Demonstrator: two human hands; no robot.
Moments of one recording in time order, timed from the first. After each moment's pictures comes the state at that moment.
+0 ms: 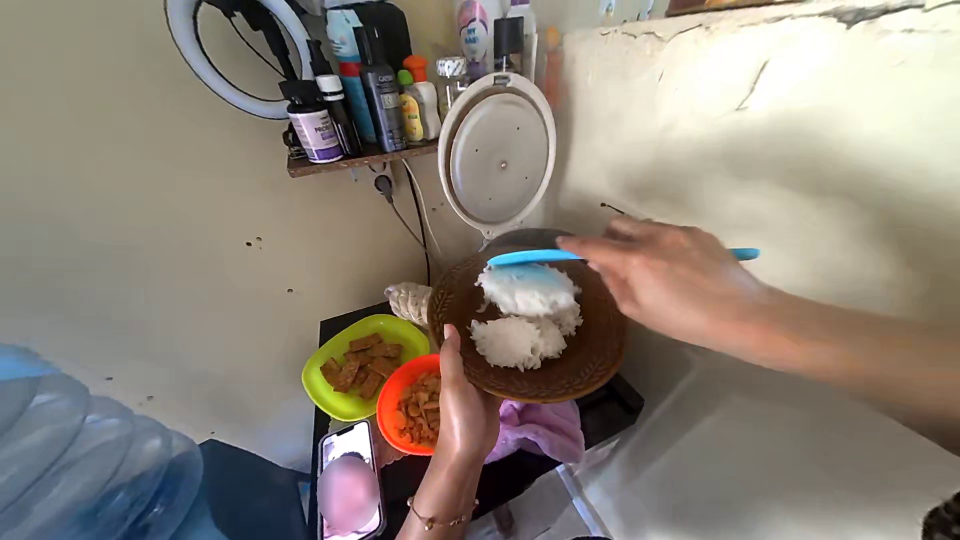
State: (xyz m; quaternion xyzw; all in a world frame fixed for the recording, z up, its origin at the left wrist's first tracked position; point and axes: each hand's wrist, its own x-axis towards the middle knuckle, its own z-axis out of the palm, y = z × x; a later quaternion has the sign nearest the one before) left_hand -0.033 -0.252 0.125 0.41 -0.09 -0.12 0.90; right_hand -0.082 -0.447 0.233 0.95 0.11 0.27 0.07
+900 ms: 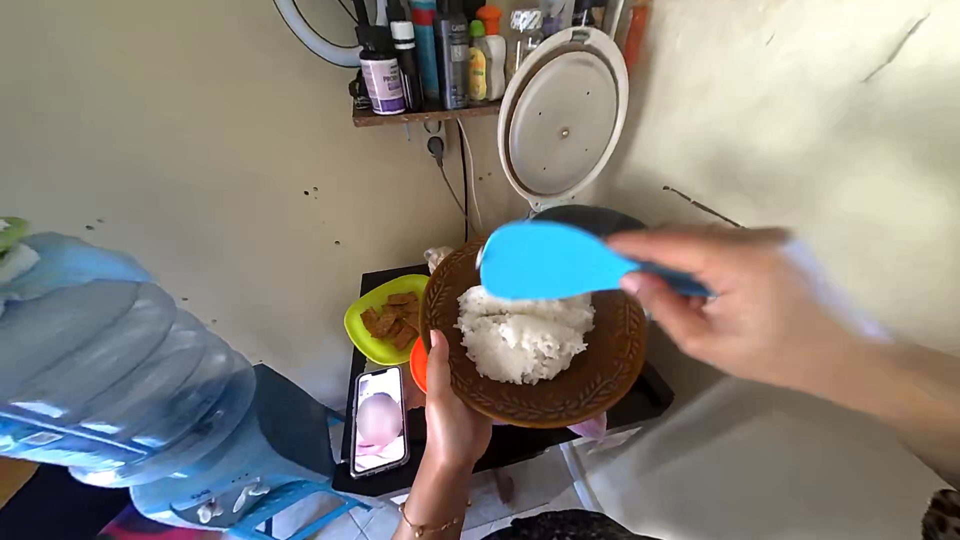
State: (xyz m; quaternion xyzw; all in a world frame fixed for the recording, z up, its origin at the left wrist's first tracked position) left_hand -0.061 -0.203 0.103 0.38 -0.10 -0.01 0.92; right_hand -0.100 -0.422 0.223 0.92 0.23 0.32 -0.08
